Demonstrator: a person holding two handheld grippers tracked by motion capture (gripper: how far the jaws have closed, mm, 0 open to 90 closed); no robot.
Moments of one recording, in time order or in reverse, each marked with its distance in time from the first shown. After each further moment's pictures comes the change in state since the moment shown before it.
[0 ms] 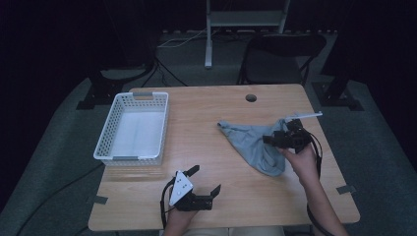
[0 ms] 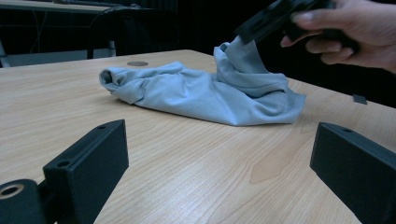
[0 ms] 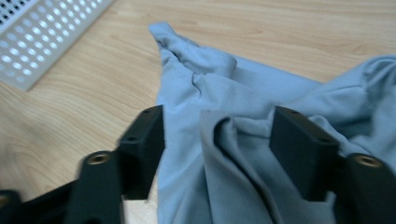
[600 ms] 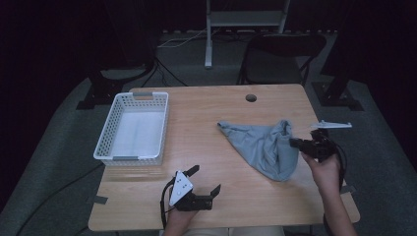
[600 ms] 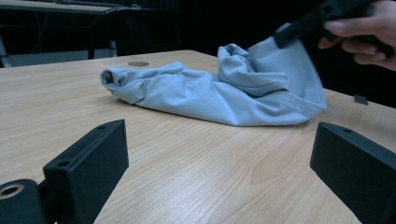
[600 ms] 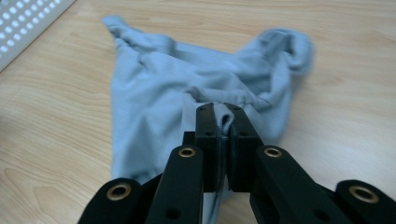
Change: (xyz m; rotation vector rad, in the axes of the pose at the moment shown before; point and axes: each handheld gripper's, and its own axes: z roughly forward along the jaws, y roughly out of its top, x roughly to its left) left arm 0.000 0.000 0.000 -0.002 0.003 0.004; right arm -0.028 -0.039 -0.055 -0.068 -0.132 0.047
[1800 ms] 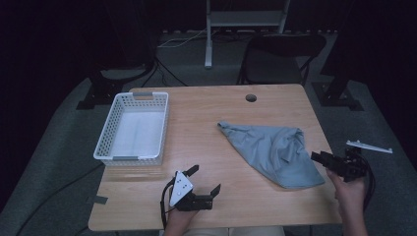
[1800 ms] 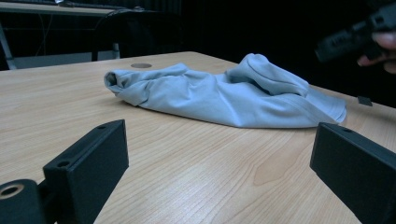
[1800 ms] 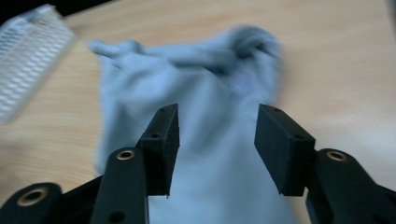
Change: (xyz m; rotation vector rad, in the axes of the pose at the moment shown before) left arm -0.001 0.000 0.000 -0.006 0.013 0.006; right arm -0.041 -0.049 -0.041 -0.104 0.032 0.216
